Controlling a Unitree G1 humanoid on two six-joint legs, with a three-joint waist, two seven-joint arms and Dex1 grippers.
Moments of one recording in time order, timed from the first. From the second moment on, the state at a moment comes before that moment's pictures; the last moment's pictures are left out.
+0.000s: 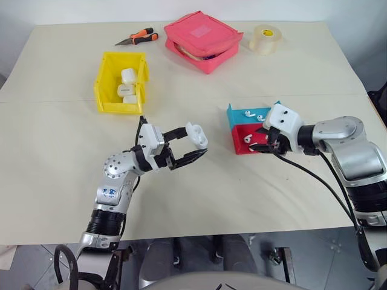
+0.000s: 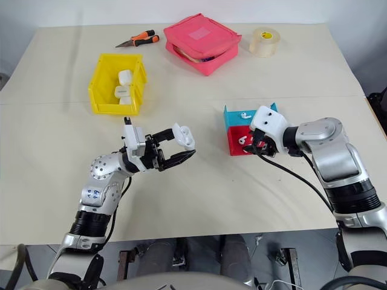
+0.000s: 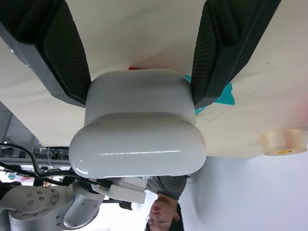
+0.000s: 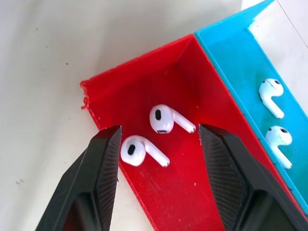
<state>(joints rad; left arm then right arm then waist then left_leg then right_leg) -0.37 0.29 -0.06 0.05 -0.38 -0.04 -0.94 -0.60 -0.81 0.20 -0.03 0.08 0.59 1.05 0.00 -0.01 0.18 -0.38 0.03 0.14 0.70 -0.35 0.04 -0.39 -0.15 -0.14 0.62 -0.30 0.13</state>
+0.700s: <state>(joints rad) -0.36 0.28 -0.06 0.04 -0.38 -0.04 -0.92 -0.63 -0.76 0.23 0.09 0.04 0.54 0.98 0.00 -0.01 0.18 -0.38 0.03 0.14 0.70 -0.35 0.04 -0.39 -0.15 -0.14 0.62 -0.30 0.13</state>
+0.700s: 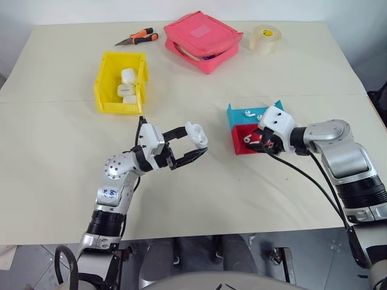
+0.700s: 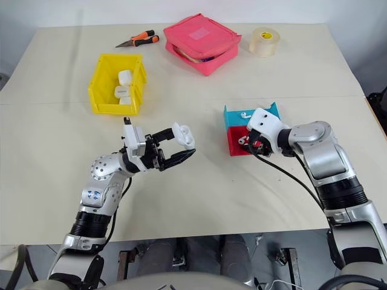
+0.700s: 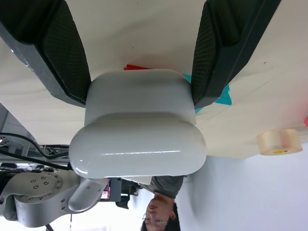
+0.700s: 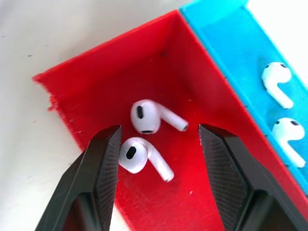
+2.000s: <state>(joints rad) -0.36 0.28 -0.06 0.04 -0.38 -0.04 -0.91 -0.67 -0.85 0.24 0.08 0.05 0.50 1.16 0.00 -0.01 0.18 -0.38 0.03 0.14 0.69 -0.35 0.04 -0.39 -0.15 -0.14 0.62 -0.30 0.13</state>
